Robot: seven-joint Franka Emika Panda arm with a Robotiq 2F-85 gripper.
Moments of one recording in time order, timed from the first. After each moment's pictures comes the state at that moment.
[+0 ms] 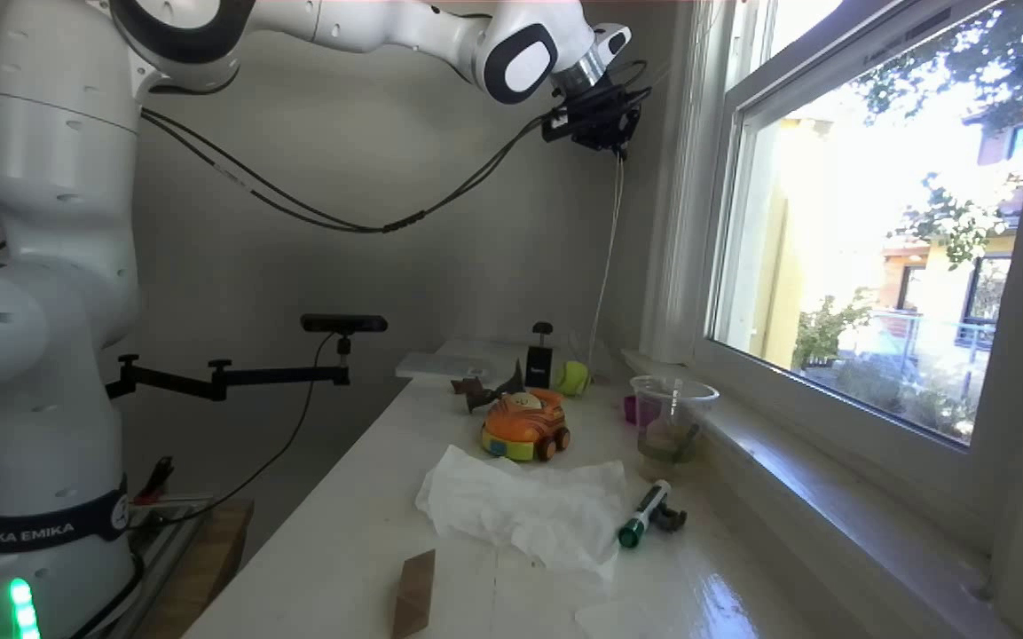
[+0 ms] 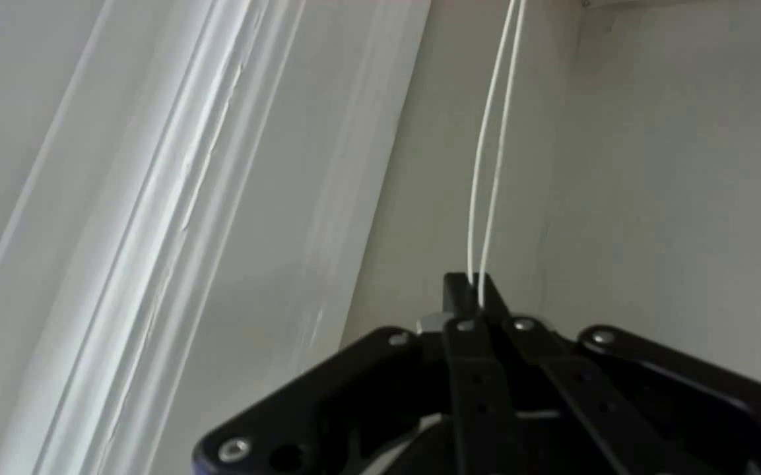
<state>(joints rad) 0.06 0.10 0.19 -1.50 0.46 2.59 -0.87</state>
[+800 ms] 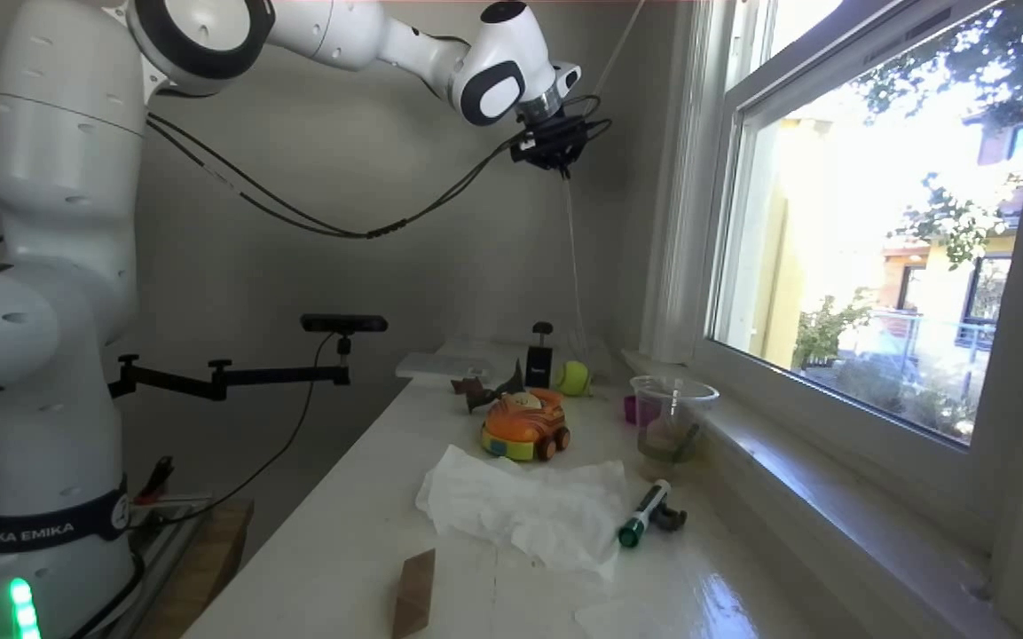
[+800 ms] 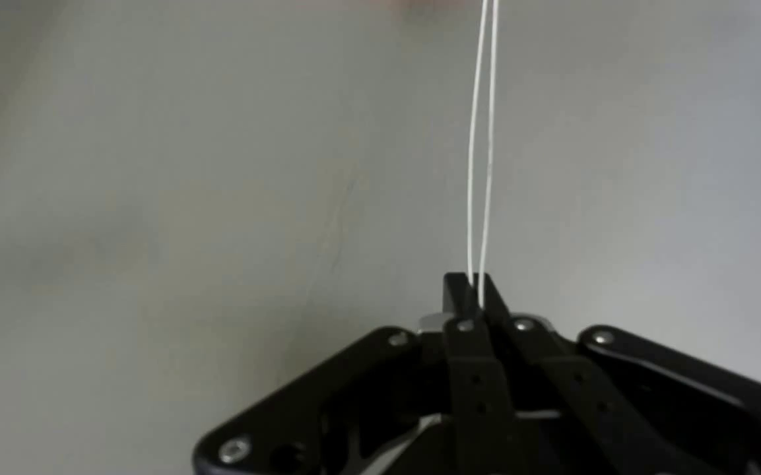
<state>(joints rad) 0.12 0.12 0.32 -1.51 0.49 2.58 -1.01</state>
